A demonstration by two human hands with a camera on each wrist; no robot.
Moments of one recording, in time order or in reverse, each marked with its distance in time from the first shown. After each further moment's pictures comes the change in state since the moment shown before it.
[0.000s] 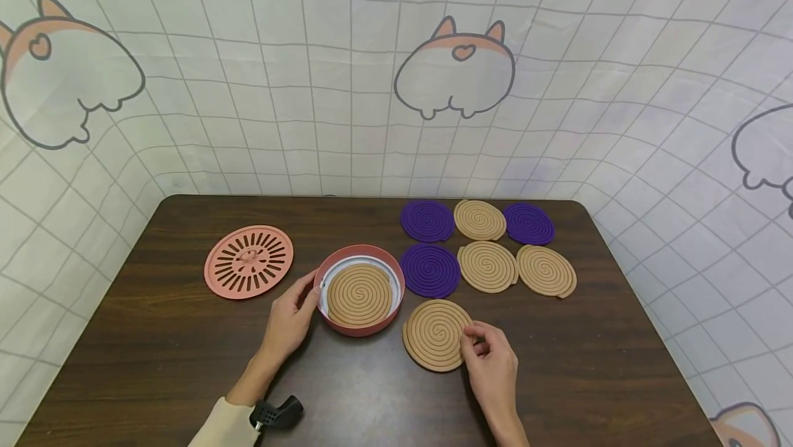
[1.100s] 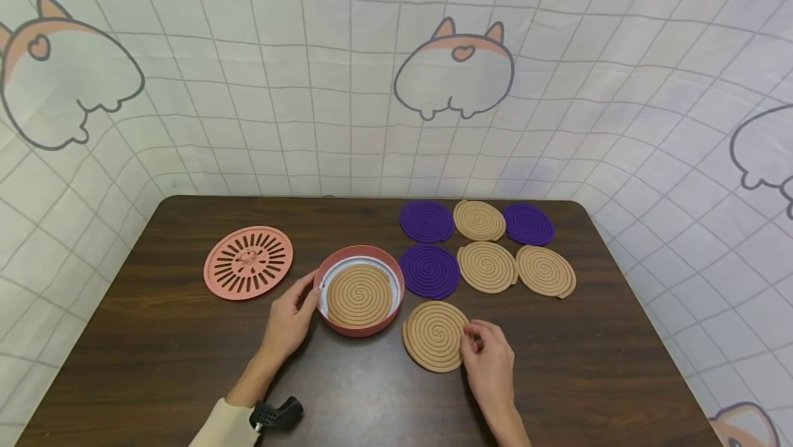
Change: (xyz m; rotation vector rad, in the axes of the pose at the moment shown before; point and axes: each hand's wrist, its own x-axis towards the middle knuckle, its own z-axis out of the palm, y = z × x) left_hand 0.001 -0.001 0.001 0.019 0.012 -0.006; right_hand 0.005 0.000 0.001 -0.110 -0.018 -0.132
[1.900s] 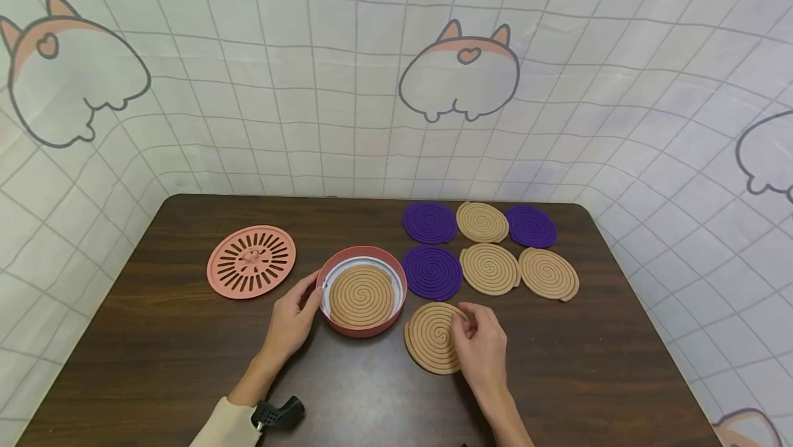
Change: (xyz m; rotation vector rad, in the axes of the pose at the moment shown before) left_hand -0.001 0.001 -0.001 -0.003 0.006 0.014; right_hand 0.019 -0.025 0.005 0.084 0.052 -0.082
